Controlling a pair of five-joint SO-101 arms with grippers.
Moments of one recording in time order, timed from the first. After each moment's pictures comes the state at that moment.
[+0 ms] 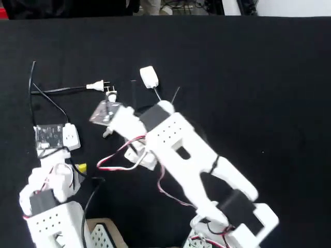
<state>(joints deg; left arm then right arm) -29.8 -93.3 89.0 68.5 -19.3 -42.0 -7.7 18.0 86.6 23.6</state>
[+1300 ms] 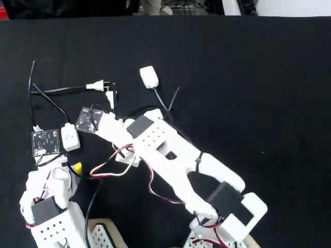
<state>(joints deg) -32.7 -104.0 93.3 70.8 -19.9 -44.4 0.2 25.3 61.9 27.6</state>
